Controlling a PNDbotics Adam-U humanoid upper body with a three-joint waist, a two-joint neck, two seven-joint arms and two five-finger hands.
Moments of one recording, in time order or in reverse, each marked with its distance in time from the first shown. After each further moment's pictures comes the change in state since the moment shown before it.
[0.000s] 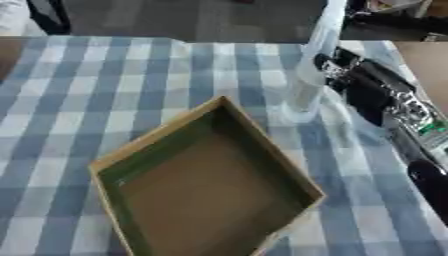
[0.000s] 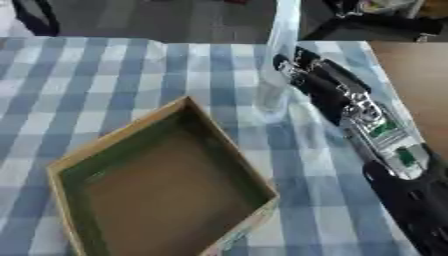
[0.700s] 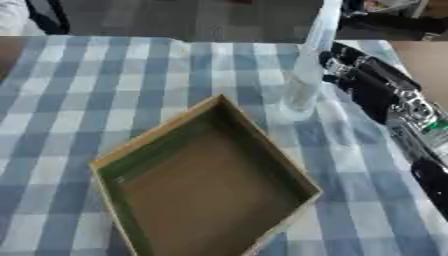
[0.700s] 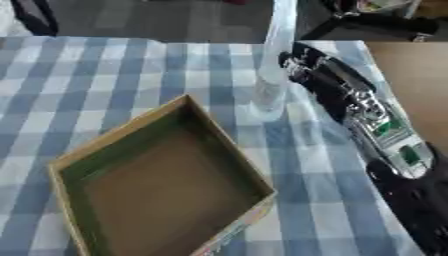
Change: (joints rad) left arm 0.014 0.009 0.006 0.002 0.000 -0.004 0.017; right arm 0.016 0.011 0.002 0.000 0.011 0.007 -0.014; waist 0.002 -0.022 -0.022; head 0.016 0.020
